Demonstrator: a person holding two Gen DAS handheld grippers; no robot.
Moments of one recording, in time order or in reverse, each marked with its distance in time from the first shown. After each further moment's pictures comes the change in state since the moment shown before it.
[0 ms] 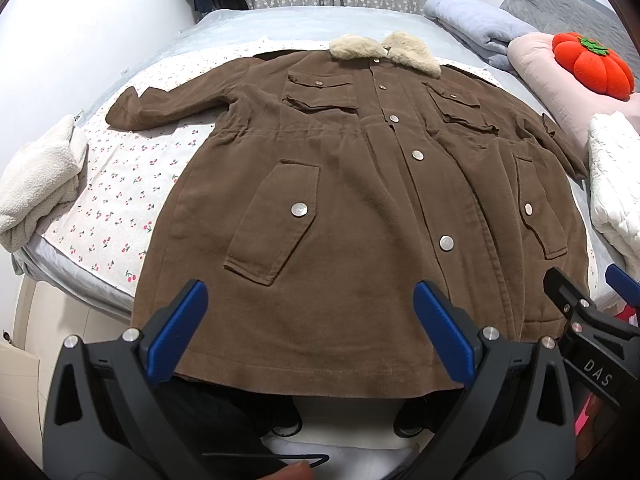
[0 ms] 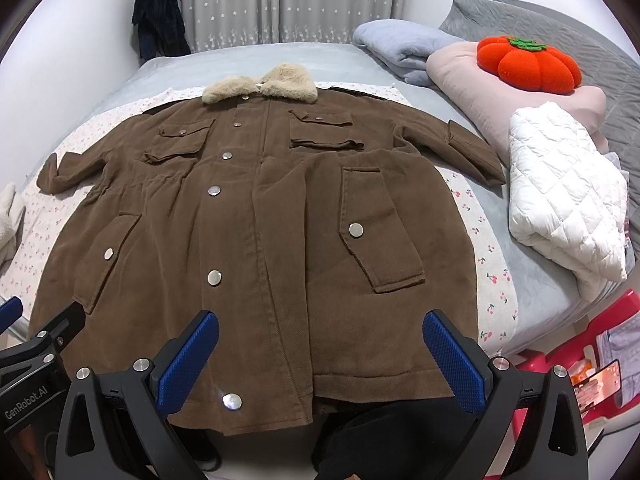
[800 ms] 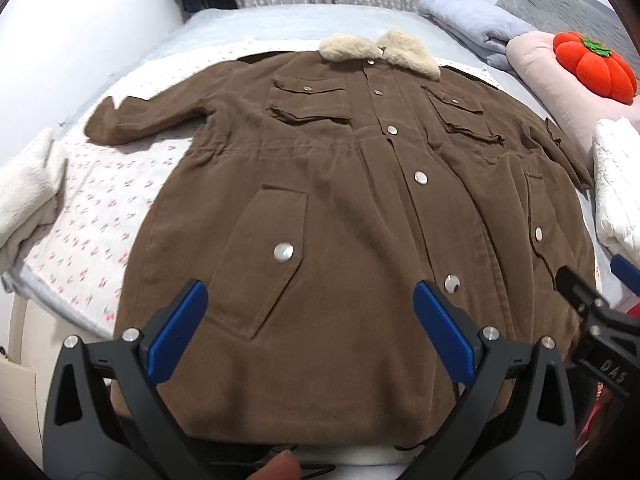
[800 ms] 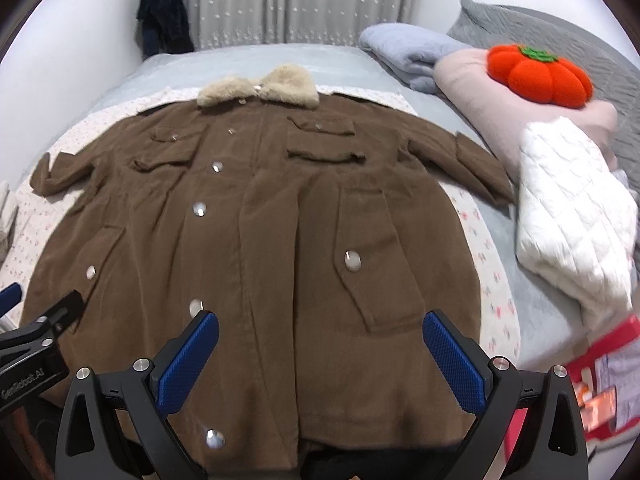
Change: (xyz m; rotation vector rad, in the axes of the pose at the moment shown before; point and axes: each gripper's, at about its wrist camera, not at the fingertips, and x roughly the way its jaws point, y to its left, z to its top) left arm 0.038 -0.004 0.047 0.017 0.017 -0.038; right arm 0.027 -0.007 0.035 -0.044 -0.012 0.015
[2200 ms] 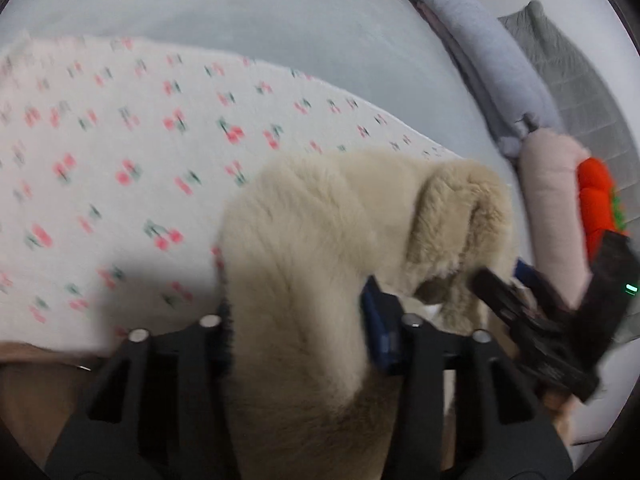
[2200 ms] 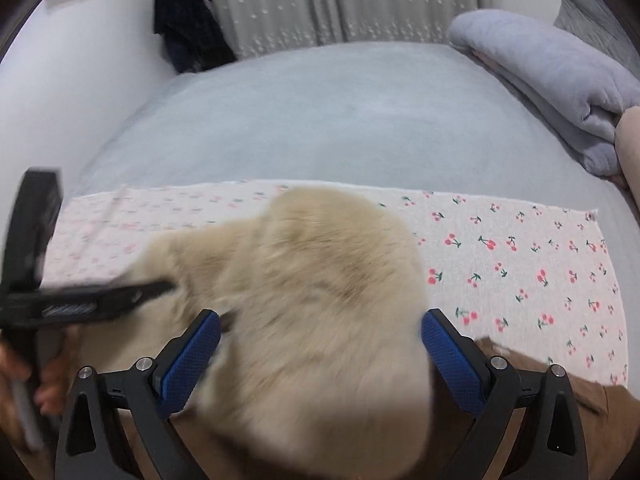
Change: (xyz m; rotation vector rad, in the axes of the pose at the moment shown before) left arm 0.369 -0.022 0.405 -0.101 0.315 -0.579; right arm 0.363 0.032 0.391 -0.005 0.049 0.288
